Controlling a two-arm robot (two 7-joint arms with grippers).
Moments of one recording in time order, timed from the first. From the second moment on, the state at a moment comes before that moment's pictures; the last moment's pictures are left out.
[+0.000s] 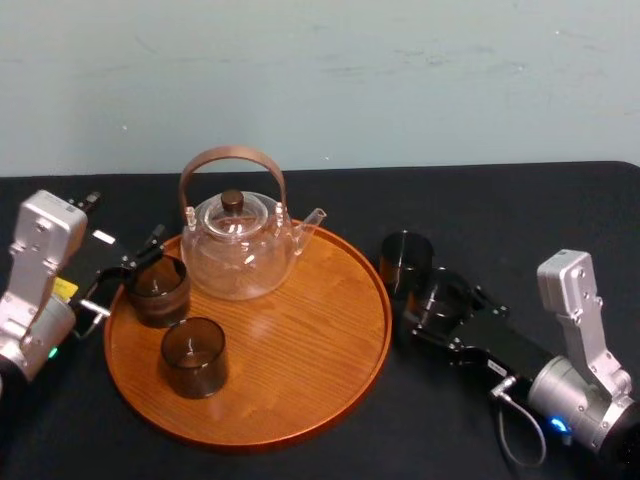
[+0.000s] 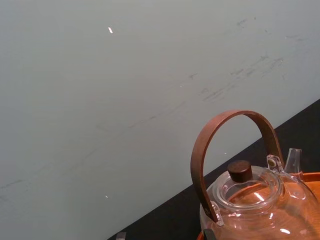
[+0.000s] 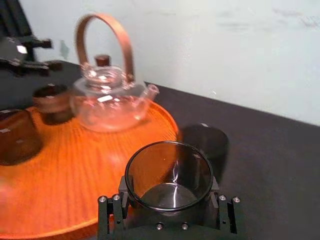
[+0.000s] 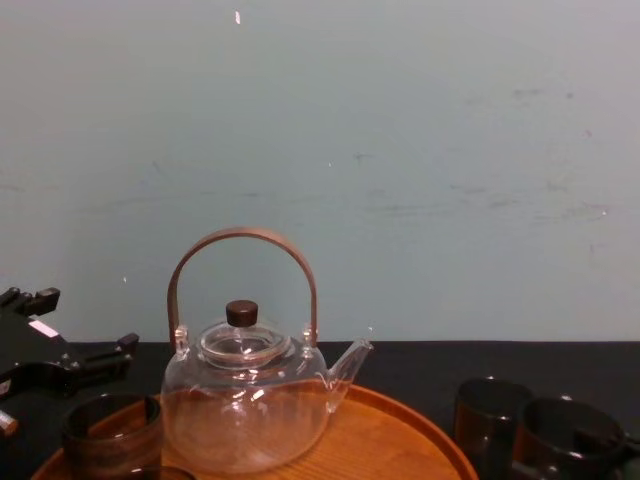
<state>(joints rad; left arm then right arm) -0.20 0.60 0.45 -1.41 -0.25 -0.12 0.03 0.00 0.40 -0.27 -1.48 0.32 -0.04 0.41</state>
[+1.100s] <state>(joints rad) -0.20 0.60 0.45 -1.41 -0.25 -0.12 0.03 0.12 0.34 -0.47 -1.46 0.29 -0.03 0.48</state>
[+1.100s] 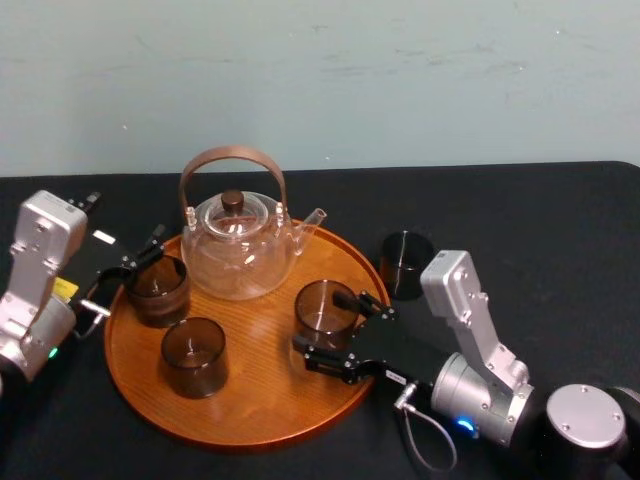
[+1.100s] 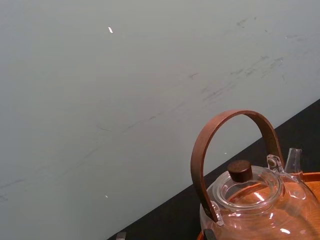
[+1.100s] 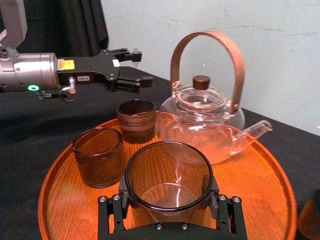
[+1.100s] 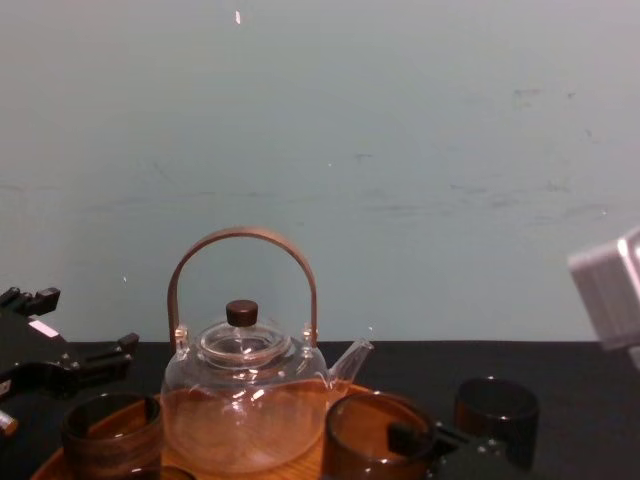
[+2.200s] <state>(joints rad) -0.20 0.60 0.45 -1.41 -0.25 -0.12 0.03 0.20 0.29 -0.56 -1.34 0.27 -0.02 0.52</state>
